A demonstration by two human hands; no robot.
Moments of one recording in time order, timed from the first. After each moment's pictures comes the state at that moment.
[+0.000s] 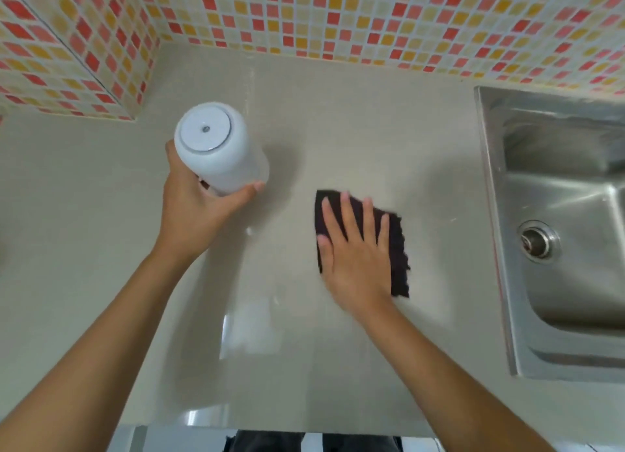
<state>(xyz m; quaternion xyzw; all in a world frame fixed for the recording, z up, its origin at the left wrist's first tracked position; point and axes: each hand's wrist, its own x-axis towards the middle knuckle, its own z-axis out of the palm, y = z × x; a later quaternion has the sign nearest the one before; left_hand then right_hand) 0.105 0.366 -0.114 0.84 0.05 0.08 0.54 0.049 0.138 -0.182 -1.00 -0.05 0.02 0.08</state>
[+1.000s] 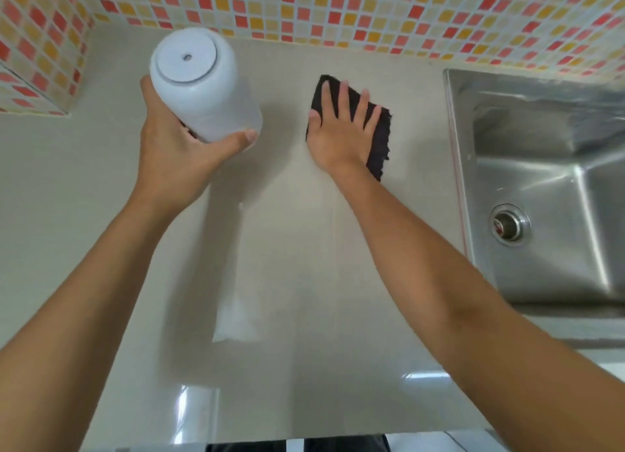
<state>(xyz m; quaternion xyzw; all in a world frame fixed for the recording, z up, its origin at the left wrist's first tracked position) 0.169 0.321 -0.100 0.84 0.02 0.09 0.54 0.244 0.105 -0.184 -0.99 0.07 0.04 0.07</state>
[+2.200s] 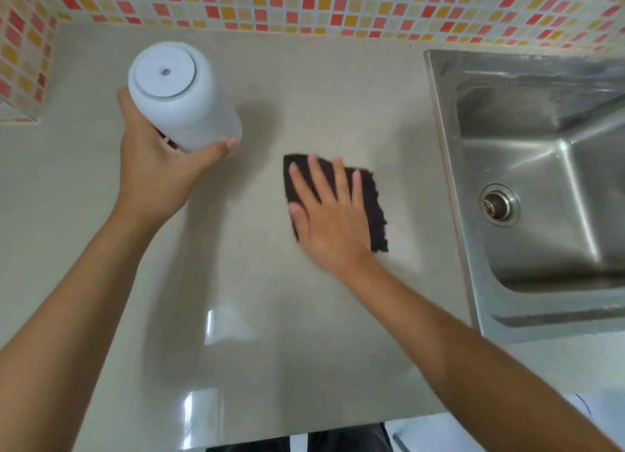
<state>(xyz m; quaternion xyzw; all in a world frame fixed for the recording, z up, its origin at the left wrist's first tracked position) 0.163 0.321 -0.109 0.83 -0.01 0.07 0.56 0.094 0.105 -0.182 -1.00 -0.05 -0.01 0.07</state>
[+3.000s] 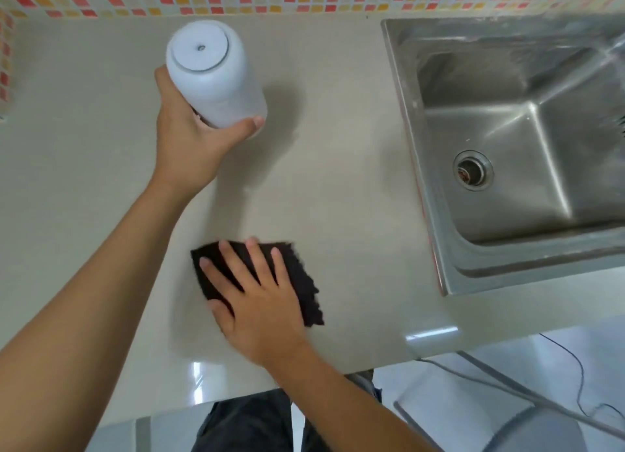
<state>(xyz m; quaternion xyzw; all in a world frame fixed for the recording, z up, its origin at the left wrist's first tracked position) 0.149 0.250 -0.098 0.84 -0.04 0.04 0.54 -0.053 0.174 -0.168 -0.98 -0.13 0.06 0.15</state>
